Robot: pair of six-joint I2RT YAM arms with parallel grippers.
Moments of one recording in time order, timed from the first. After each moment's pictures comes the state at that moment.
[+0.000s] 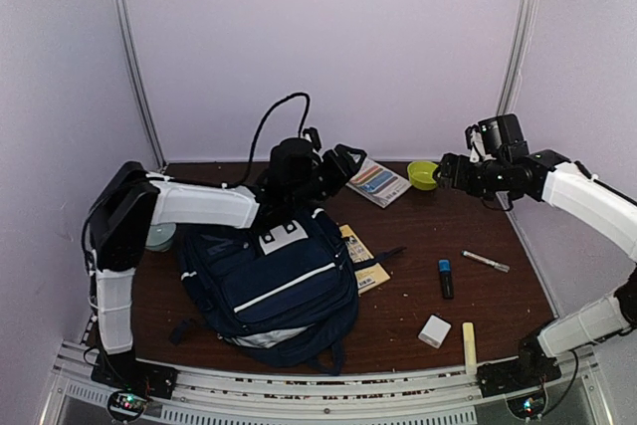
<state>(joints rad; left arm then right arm) -0.87 2.05 1.47 0.52 -0.08 -1.06 0.35 1.30 1.13 -0.49 0.07 0.47</state>
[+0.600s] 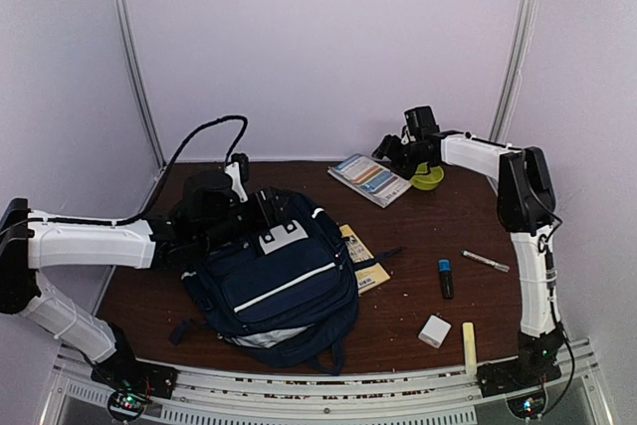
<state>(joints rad) -0.87 1.39 0.80 0.30 -0.24 -0.75 0.32 2.30 1.96 -0.34 -0.20 0.80</state>
